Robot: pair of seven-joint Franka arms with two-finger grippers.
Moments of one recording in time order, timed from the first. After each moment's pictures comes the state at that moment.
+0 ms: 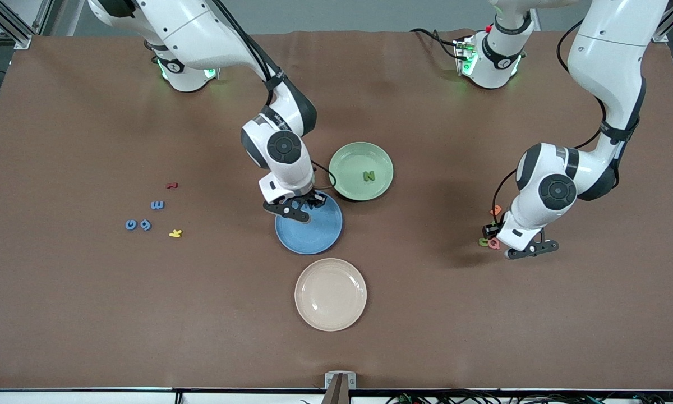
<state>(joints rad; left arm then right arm) 0.01 0.51 -0.17 -2.00 0.25 2.46 -0.49 0.64 0.63 0.06 -1.73 -0.03 2.37 1.06</state>
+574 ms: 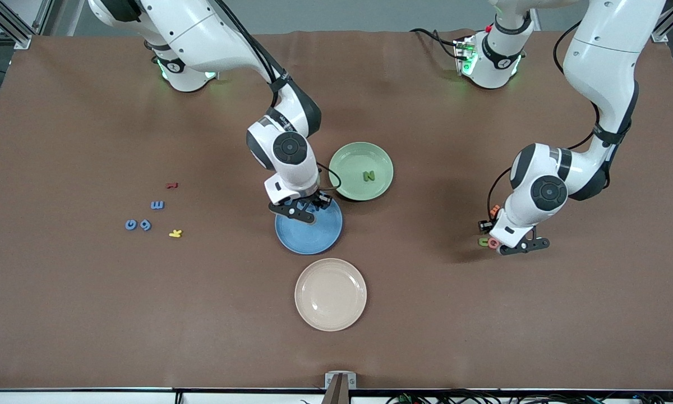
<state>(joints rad) 0.01 0.52 -0.17 -2.03 0.25 2.45 -0.49 0.65 0.64 0.06 -1.71 -0.02 2.37 1.06</state>
